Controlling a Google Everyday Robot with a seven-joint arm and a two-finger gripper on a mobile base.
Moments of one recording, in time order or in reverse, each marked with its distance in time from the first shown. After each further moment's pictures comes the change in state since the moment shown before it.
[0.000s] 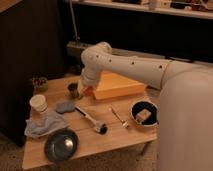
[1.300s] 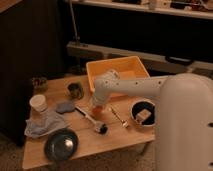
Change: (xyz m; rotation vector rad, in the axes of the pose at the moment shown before) arm 0.054 -0.057 0.100 0.030 0.052 0.253
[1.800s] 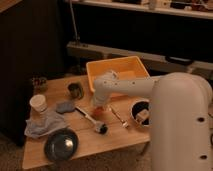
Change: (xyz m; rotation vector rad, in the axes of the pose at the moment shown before) arm 0.000 -0.004 0.014 0.027 0.044 0.027
